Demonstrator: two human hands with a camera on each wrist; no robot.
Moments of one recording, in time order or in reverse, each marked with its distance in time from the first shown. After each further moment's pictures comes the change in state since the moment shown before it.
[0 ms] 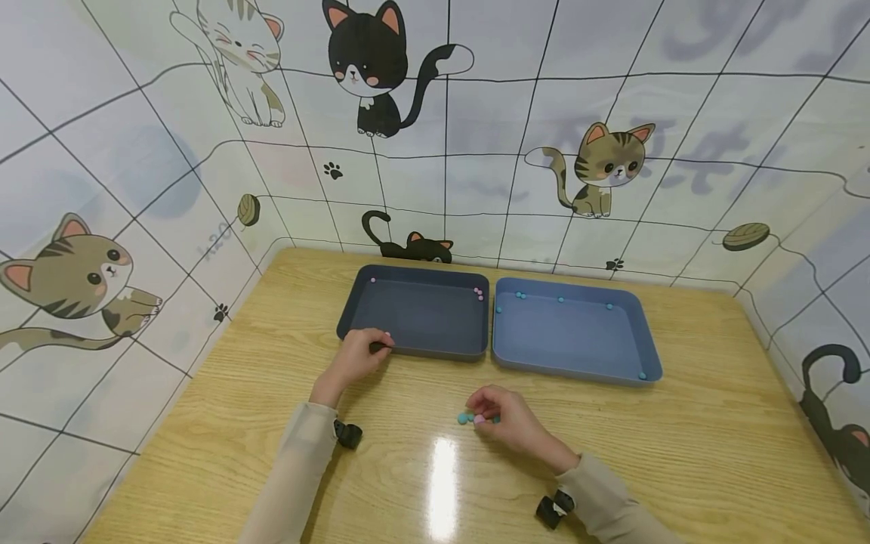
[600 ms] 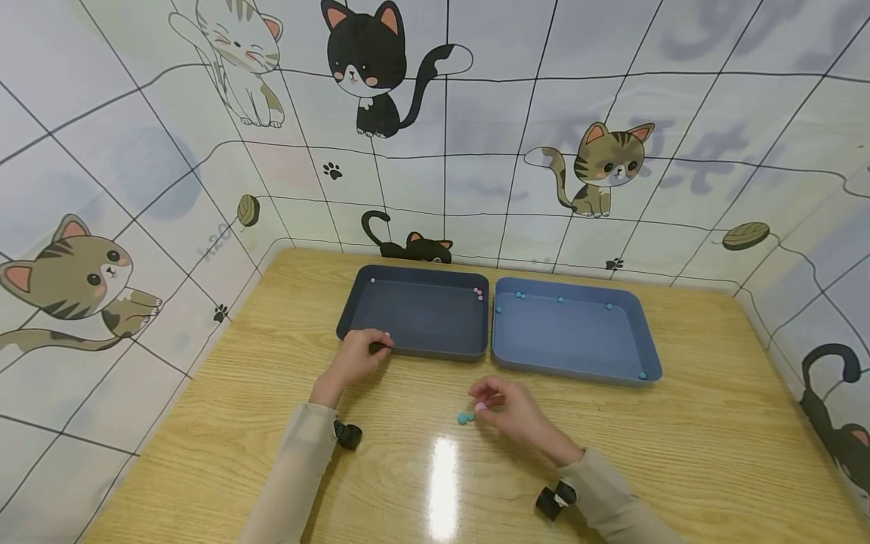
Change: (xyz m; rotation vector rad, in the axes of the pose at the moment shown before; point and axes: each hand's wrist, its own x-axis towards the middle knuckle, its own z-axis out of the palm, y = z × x) left_hand -0.001 0.000 0.000 -0.010 0.003 0.012; right_hand 0.009 -0.004 -0.010 0.024 0.037 0.008
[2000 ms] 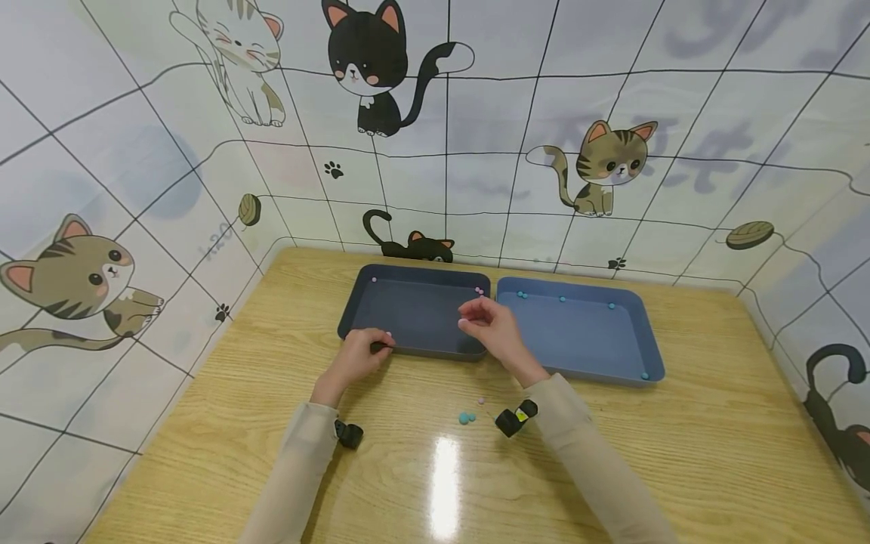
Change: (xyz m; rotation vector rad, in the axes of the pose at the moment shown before) left_hand 0.001 -0.003 0.001 0.018 0.006 0.030; right_hand 0.097 -0.023 -0.027 0.149 0.282 0.083
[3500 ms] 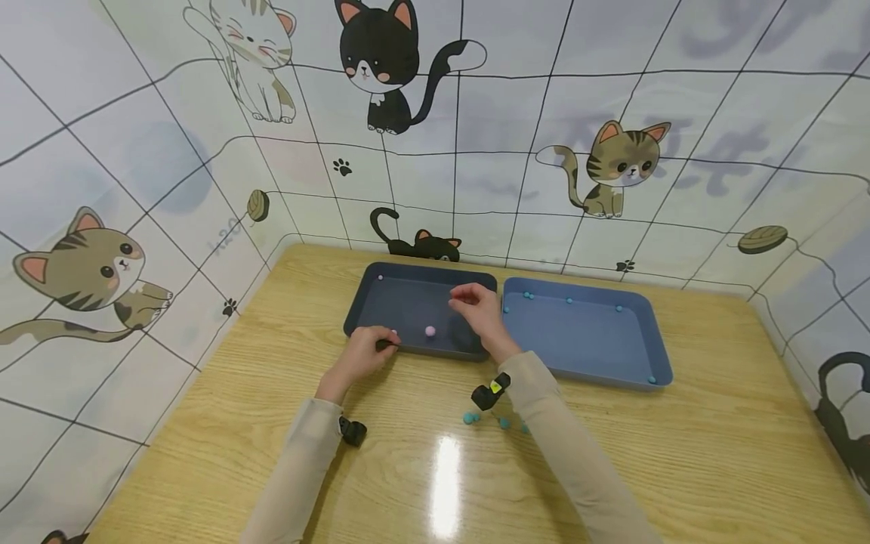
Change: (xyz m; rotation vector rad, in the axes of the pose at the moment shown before) left_hand 0.001 0.001 -0.002 0.010 -0.010 -0.024; right_hand 0.046 0.013 0.033 0.080 0.130 0.127
